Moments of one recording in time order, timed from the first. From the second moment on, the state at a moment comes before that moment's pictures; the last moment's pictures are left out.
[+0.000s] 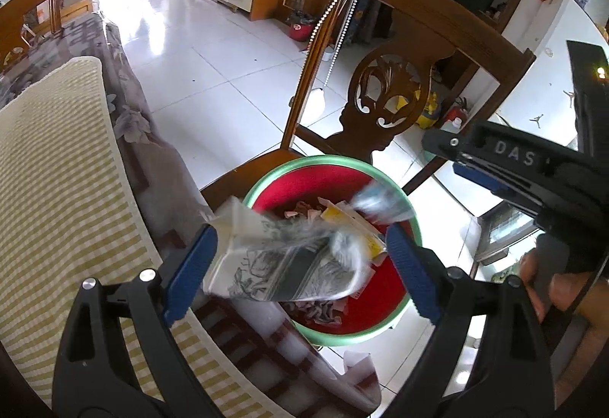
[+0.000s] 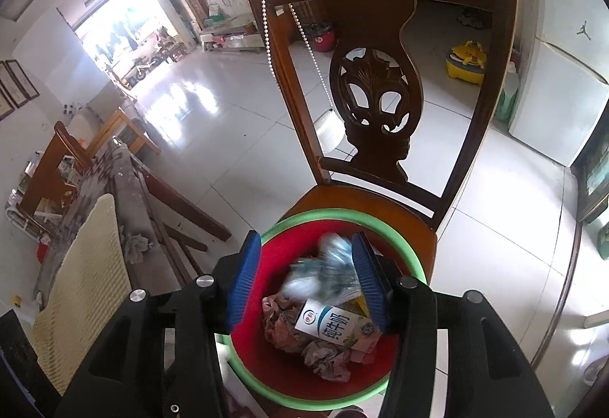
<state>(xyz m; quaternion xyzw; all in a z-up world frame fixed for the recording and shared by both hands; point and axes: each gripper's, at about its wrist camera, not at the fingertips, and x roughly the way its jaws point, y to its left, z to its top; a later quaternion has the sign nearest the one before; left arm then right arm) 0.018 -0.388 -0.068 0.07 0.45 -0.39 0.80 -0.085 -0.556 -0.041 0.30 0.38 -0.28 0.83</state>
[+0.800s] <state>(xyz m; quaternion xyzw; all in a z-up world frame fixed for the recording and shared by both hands) 0.033 -0.228 0.011 0.00 0.34 -0.29 0.89 -0.032 -0.464 -0.004 0.24 0.33 -0.17 0.90</state>
